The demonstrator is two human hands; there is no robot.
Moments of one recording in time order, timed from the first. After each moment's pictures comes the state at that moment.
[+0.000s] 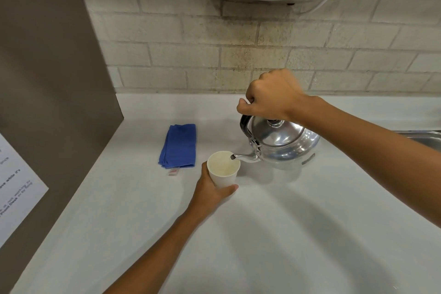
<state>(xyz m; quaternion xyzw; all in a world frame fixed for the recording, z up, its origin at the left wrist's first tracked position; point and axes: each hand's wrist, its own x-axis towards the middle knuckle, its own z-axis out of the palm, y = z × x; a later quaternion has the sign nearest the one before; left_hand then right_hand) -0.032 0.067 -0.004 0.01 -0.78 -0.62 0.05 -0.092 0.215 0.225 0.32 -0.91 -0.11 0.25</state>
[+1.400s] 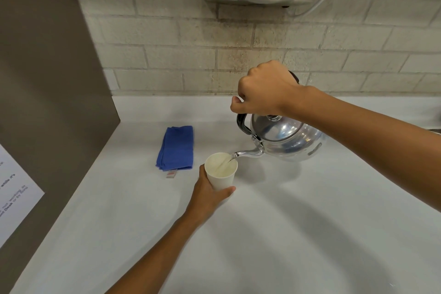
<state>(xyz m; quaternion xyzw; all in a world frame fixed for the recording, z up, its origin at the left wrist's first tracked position) -0.034 0.070 -0.006 0.03 -0.79 -0.61 0.03 -0.084 0.205 0.244 0.36 -0.88 -0.17 0.25</state>
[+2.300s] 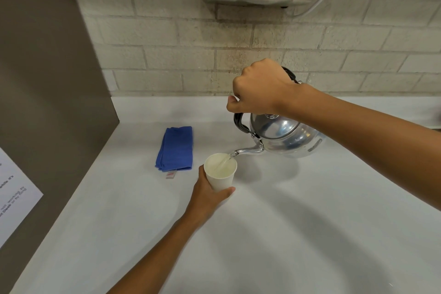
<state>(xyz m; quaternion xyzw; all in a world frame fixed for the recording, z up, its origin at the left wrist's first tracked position) -0.032 0.069 -0.008 0.03 -0.78 -0.62 0.04 -0.084 0.199 0.248 0.37 -0.88 -0.18 0.25</state>
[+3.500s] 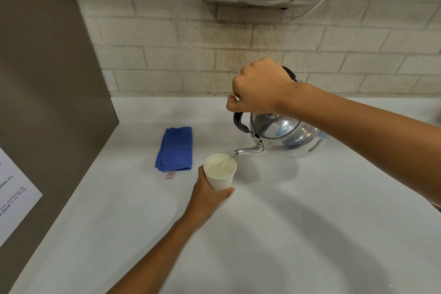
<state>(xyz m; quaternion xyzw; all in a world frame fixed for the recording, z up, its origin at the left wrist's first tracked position) -0.033 0.069 -0.007 0.02 -0.79 -0.62 0.04 -0.085 0.199 0.250 0.38 -0.87 -0.18 0.26</state>
